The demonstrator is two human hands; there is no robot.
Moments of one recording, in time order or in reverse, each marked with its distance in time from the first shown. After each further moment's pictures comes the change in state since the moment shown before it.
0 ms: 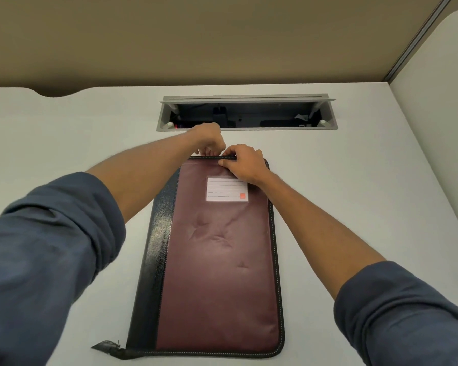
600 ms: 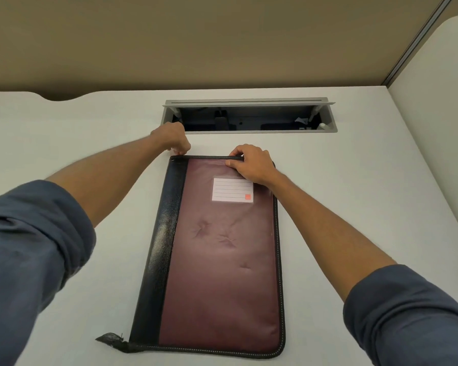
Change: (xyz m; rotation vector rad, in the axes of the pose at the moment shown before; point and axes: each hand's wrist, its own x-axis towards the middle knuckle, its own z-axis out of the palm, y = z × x) left_hand 0.010 -0.082 -0.010 0.077 0.130 -0.107; right_hand -0.003 0.011 -0.013 -0.021 0.016 -0.033
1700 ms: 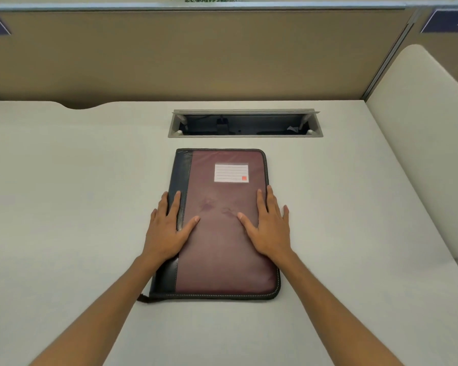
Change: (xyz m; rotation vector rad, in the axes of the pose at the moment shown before) left_hand -0.217 -0.047 0.160 -0.451 0.307 0.103; right_hand -0.187 0.012 0.056 -0.220 0.161 0.170
